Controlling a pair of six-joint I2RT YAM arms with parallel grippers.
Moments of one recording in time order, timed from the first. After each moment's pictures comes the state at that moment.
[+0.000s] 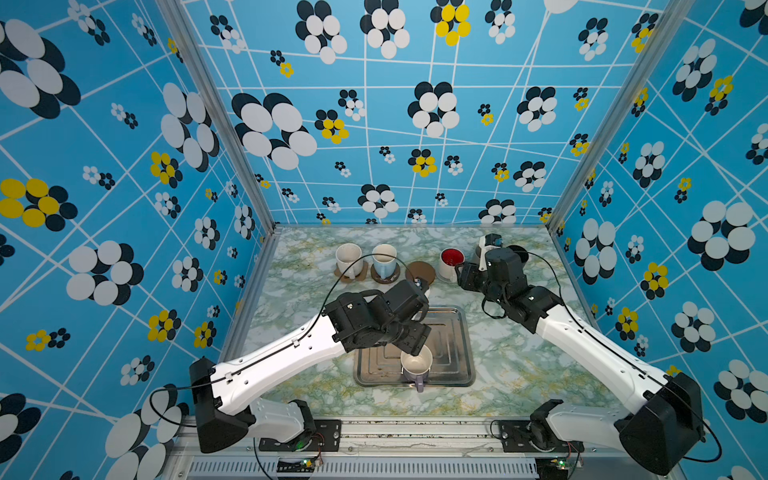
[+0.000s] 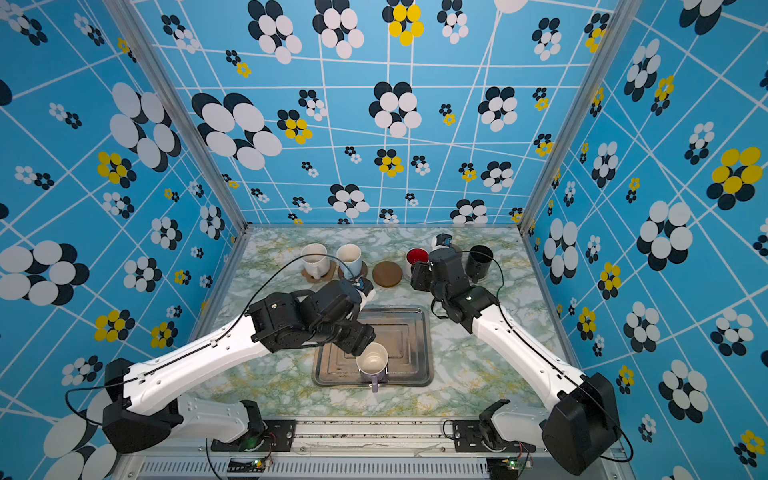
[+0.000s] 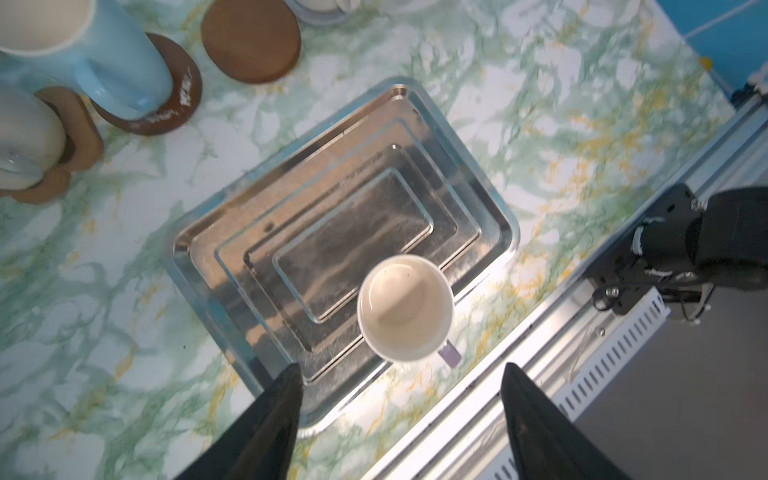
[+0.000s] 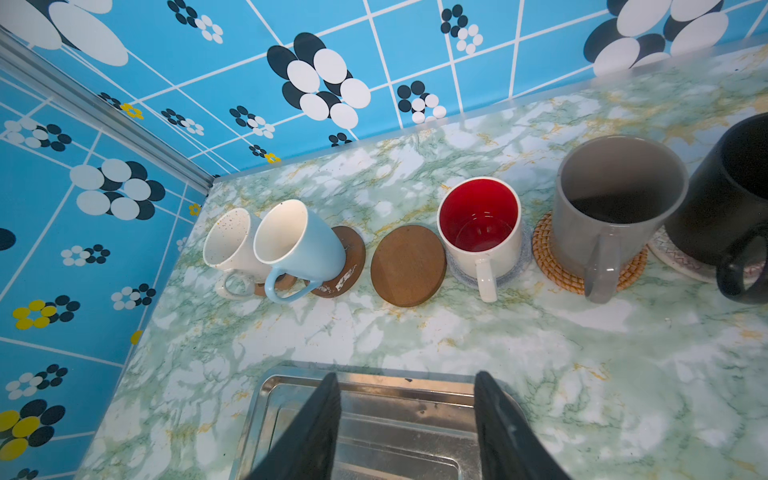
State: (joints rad) left arm -1.10 1.34 1.40 -1.08 -0.09 -0.43; right arm 0.53 1.27 1.04 -0.31 0.17 0.52
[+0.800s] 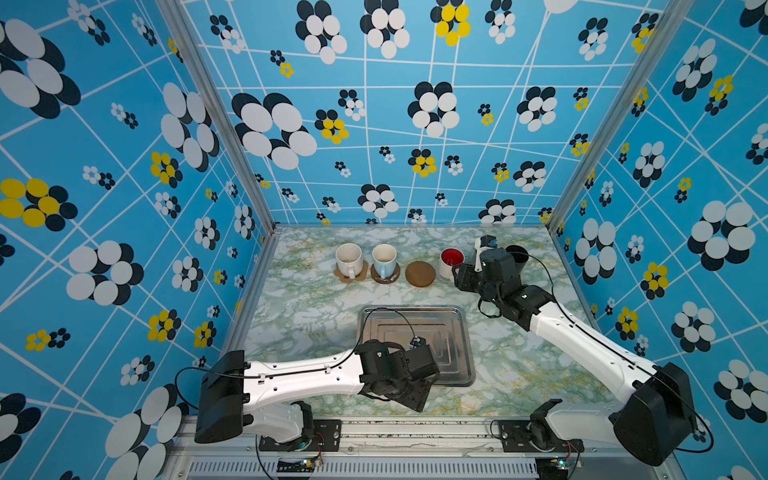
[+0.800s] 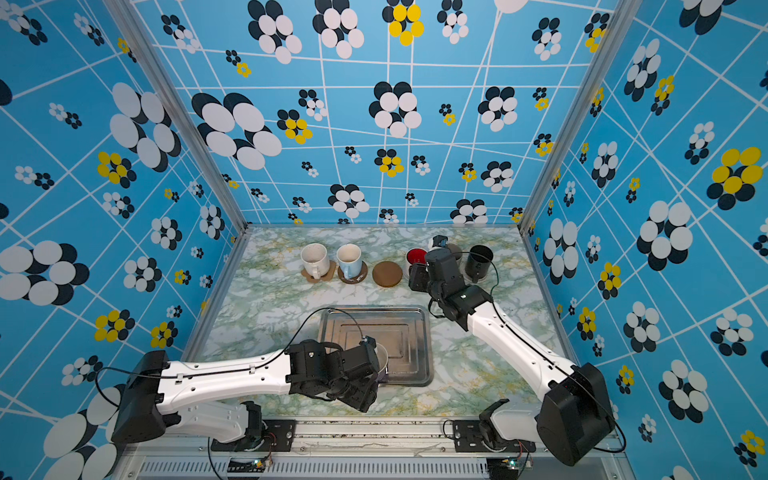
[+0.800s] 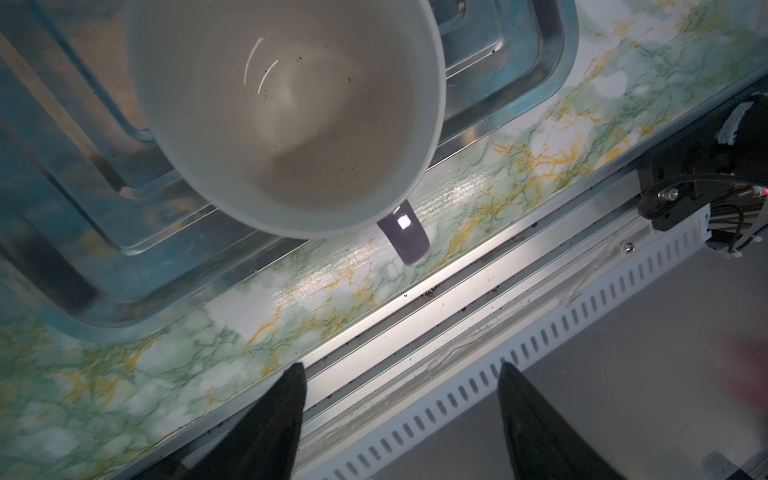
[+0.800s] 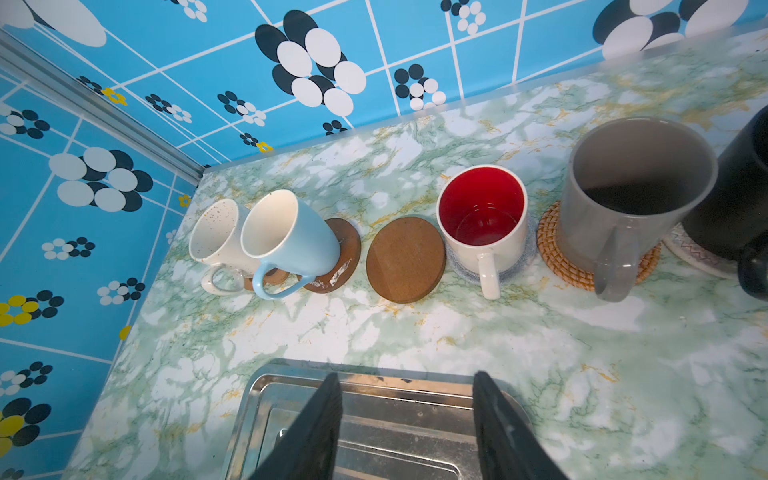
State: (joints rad) left arm -1.30 1.35 1.01 -0.88 0.02 -0.87; right arm 0.53 1.31 1.03 -0.28 0.16 0.52
